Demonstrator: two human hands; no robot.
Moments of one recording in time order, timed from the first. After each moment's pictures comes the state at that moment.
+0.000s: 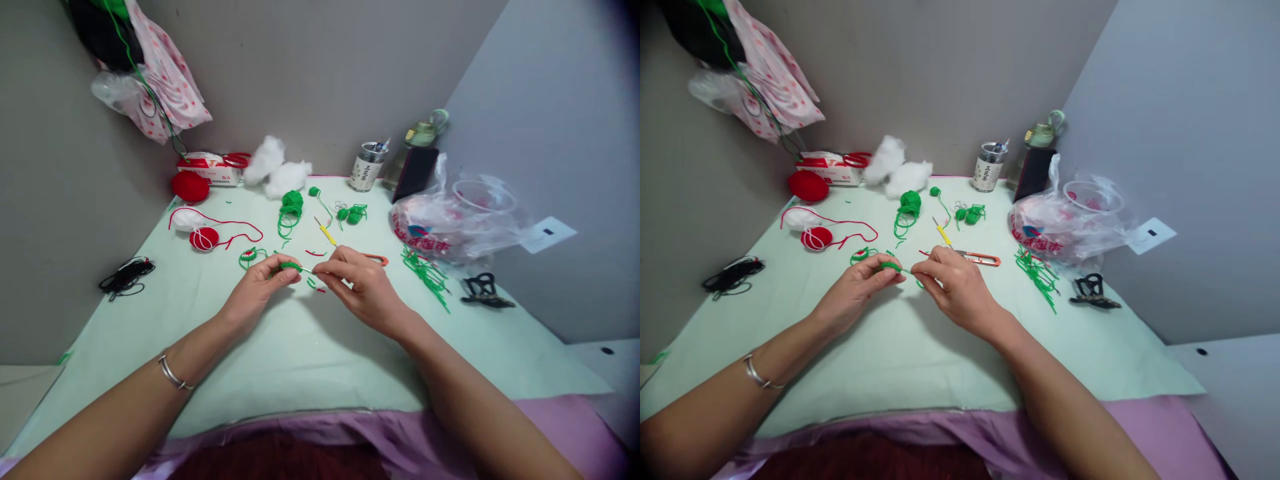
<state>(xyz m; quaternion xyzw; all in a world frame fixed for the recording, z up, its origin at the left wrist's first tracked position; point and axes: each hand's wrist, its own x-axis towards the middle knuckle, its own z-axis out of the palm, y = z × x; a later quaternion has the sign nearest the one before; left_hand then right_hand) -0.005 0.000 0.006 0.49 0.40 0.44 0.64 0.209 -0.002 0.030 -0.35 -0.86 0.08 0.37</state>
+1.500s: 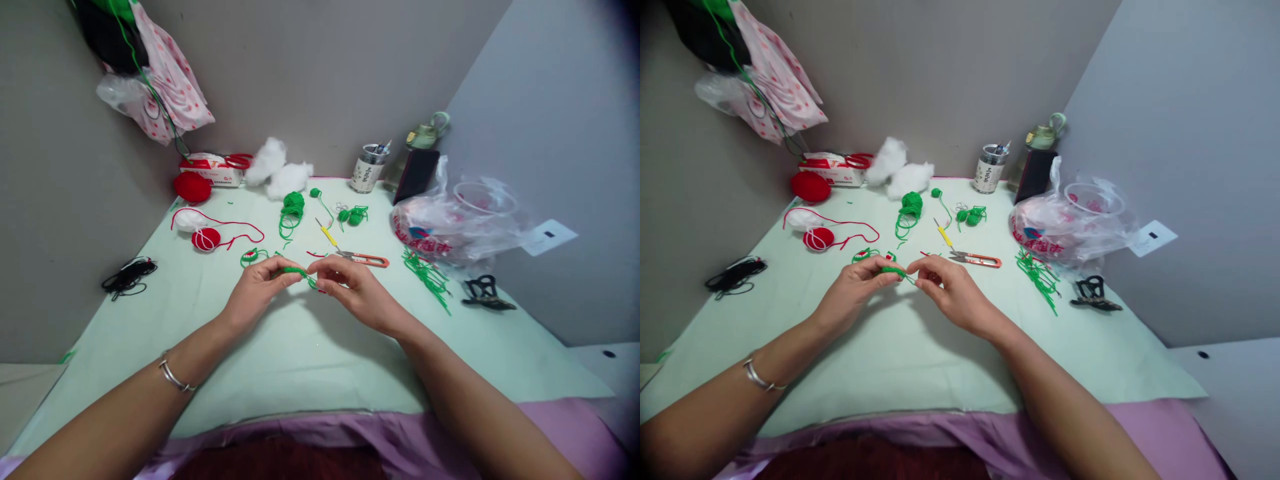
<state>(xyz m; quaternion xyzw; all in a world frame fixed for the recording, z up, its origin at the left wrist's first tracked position) -0.005 -0.002 0.014 0.56 0.43 0.44 0.56 0.203 -0.003 0.031 -0.39 -0.77 0.38 0.34</state>
